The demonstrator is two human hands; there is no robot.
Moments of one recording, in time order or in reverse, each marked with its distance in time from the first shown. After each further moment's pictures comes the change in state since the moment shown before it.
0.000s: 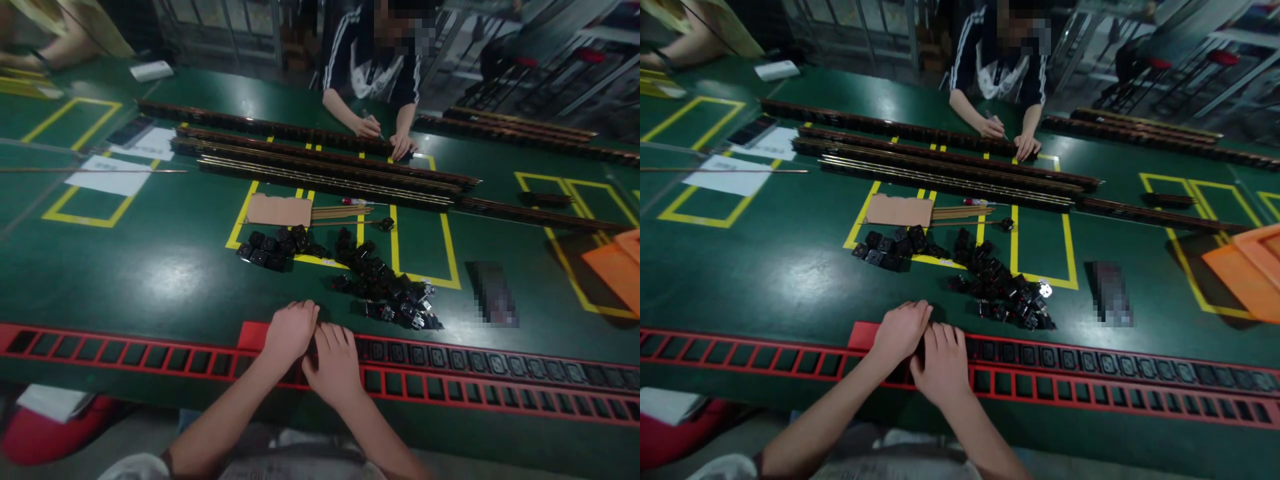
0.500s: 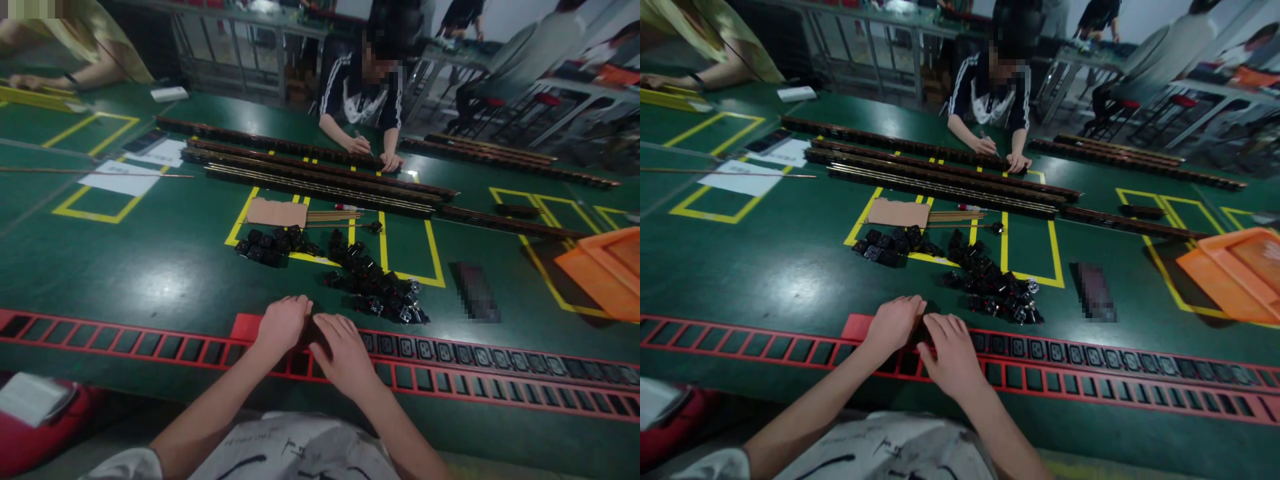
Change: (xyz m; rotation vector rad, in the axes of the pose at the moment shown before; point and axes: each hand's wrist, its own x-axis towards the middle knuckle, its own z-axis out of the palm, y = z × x) left_hand -0.007 0.000 0.010 -0.012 0.095 0.019; right_hand -0.006 0.031 -0.032 0.065 -0.002 -0.197
